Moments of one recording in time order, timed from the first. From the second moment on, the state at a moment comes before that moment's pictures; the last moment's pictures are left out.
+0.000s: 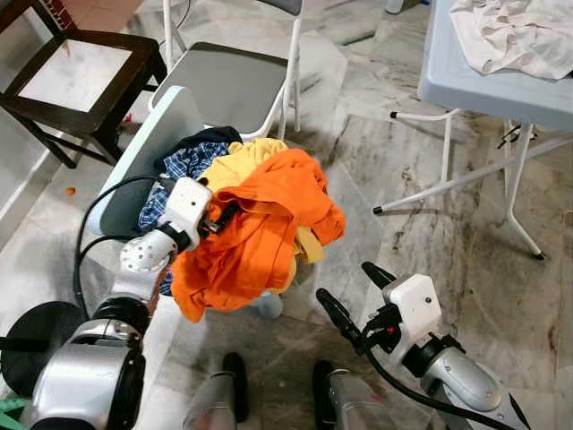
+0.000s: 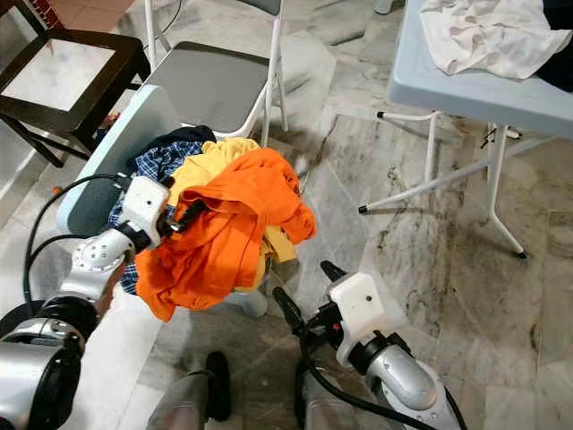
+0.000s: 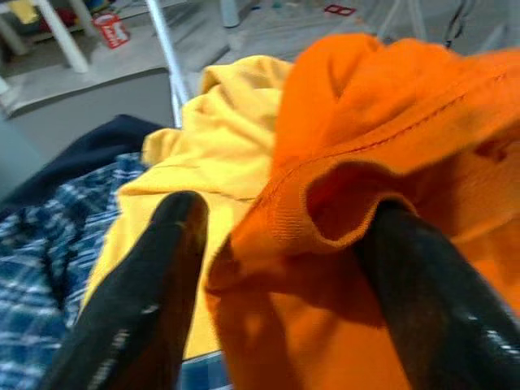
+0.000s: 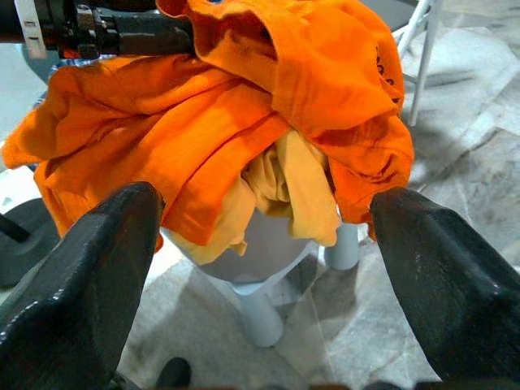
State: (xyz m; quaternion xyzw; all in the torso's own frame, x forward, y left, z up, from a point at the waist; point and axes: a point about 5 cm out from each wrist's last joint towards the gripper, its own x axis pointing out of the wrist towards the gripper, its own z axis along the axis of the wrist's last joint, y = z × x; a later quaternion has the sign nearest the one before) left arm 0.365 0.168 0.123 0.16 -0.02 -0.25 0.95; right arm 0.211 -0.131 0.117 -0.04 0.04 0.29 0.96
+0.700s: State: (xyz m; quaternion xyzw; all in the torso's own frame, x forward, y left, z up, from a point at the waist) left arm 0.362 0.162 0.120 0.13 -0.02 -0.28 0.95; right arm 0.210 -0.130 0.121 -0.03 0.03 0.30 0.95
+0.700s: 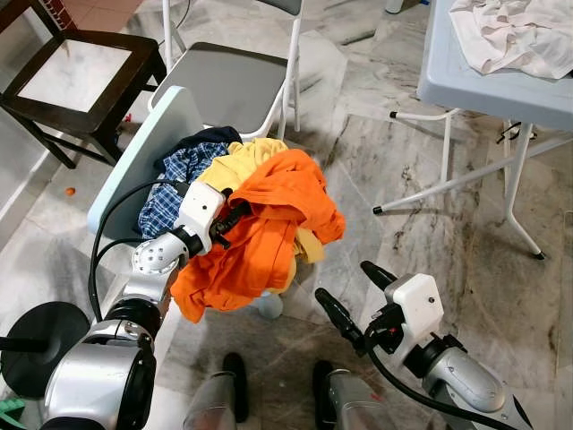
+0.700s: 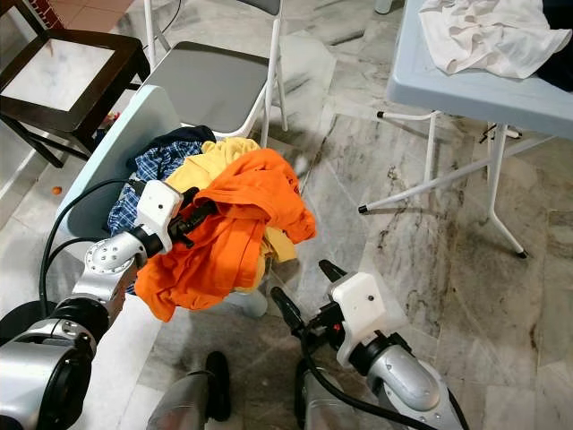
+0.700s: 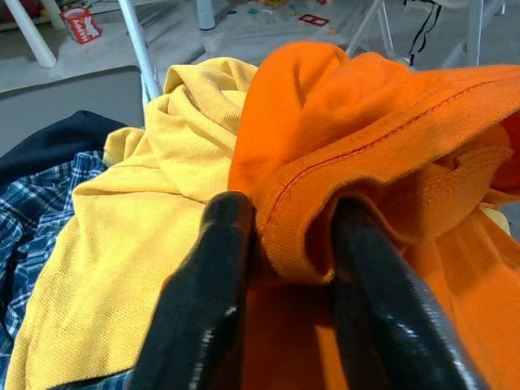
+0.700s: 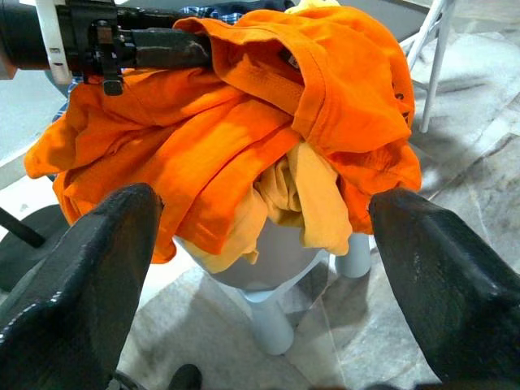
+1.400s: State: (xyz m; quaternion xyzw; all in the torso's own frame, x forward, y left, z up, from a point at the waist) left arm 0.367 0.157 0.135 0.13 -0.04 -0.32 0.94; right arm 0.217 -0.128 0.121 -0.03 0.03 0.30 0.95
